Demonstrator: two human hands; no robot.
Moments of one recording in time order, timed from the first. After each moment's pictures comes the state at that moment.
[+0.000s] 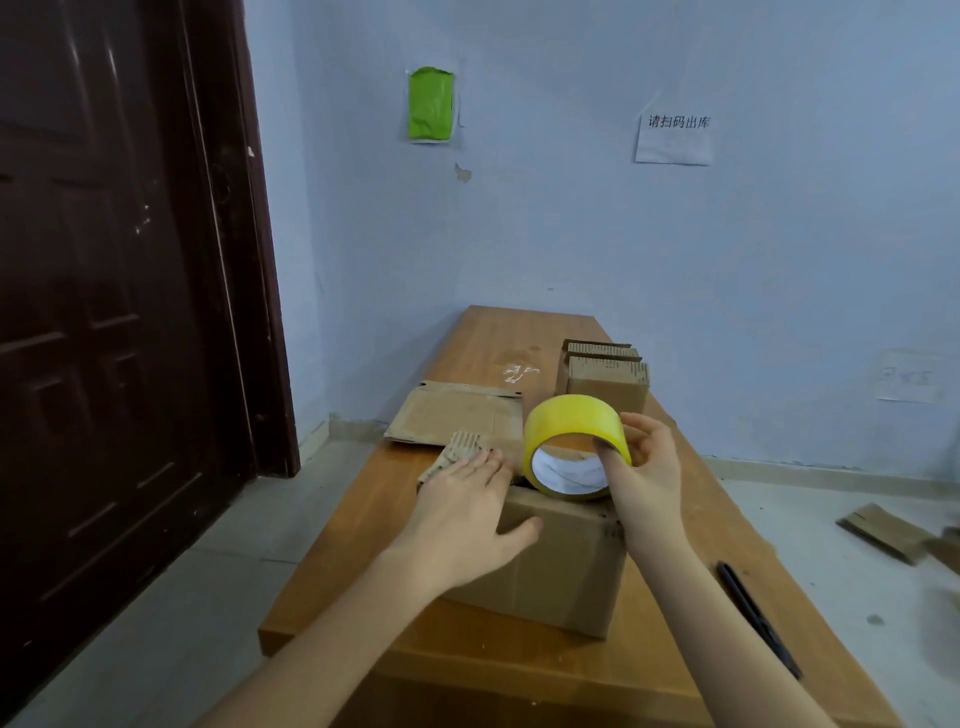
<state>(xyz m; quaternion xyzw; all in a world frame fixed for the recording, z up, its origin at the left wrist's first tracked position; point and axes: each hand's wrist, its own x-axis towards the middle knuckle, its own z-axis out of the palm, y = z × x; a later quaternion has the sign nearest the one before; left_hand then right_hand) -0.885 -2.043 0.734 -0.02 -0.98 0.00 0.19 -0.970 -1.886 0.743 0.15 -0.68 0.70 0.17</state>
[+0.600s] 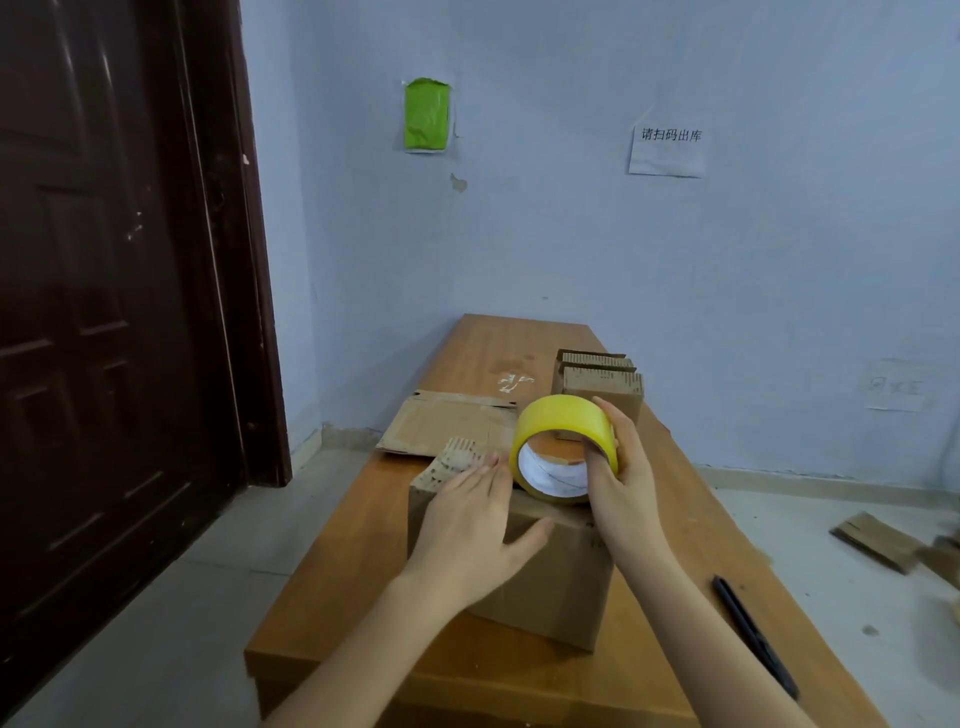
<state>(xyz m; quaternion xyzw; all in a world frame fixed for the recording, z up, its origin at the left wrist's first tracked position) -0.896 -2.033 0.725 -0.03 -0.96 -0.06 0.26 -0.969 -1.893 0.744 0.23 -0.70 0.66 0.15</state>
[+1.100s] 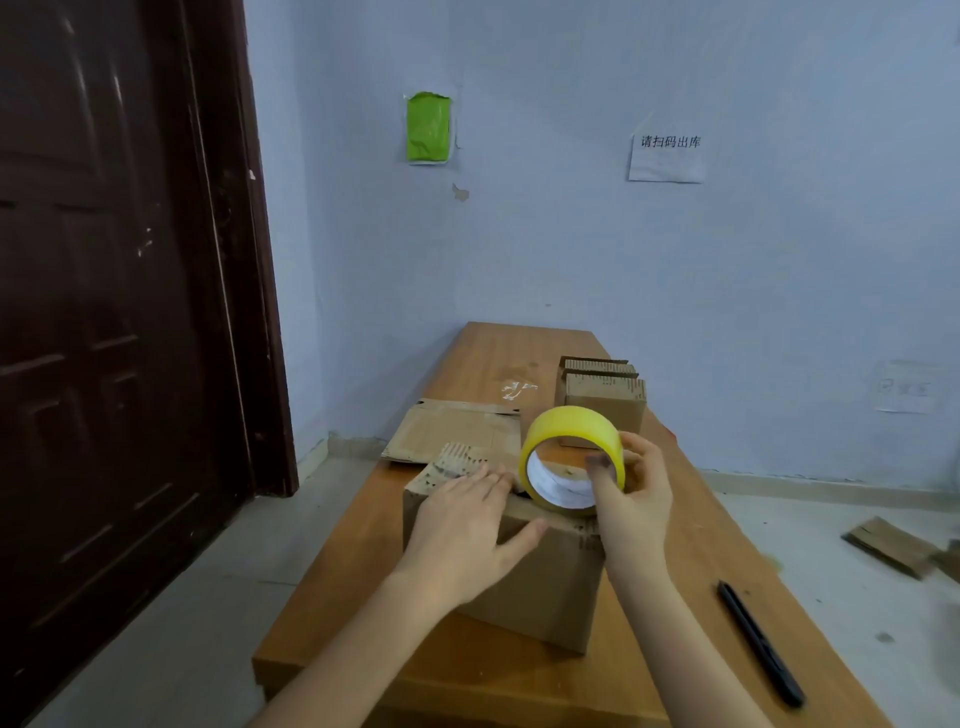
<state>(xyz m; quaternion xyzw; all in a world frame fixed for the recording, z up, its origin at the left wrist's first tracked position) -0.897 -2.043 0.728 -0.03 -0.97 -0.03 0.25 -0.966 -1.896 0.733 0.14 -0.64 0.72 0.22</state>
